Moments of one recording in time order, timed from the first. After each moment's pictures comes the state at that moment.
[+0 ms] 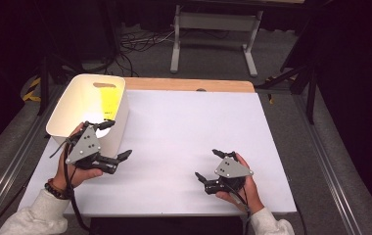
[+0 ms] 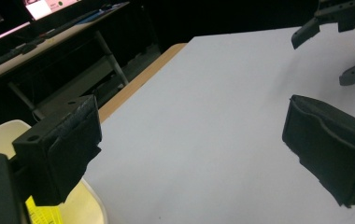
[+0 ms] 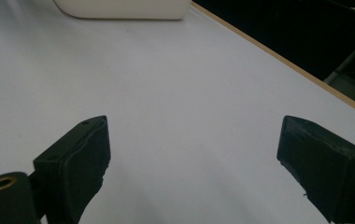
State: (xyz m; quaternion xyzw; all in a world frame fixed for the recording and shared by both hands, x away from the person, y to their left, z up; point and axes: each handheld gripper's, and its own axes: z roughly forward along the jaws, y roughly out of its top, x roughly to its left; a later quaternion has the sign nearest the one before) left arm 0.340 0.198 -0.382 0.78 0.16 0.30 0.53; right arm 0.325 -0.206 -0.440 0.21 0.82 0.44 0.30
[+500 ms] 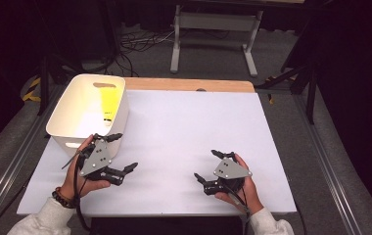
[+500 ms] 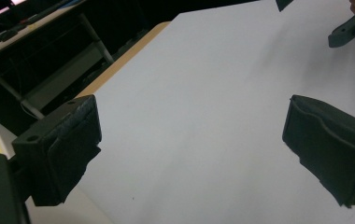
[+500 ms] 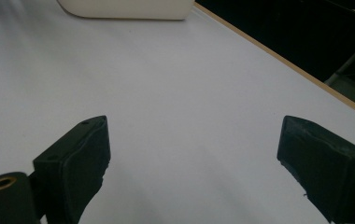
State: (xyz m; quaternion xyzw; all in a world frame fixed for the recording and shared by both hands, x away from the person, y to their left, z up) left arm 0.331 0.184 -0.415 0.80 0.15 0.29 0.50; right arm 0.323 -0.203 -0.440 0.20 0.82 0.44 0.31
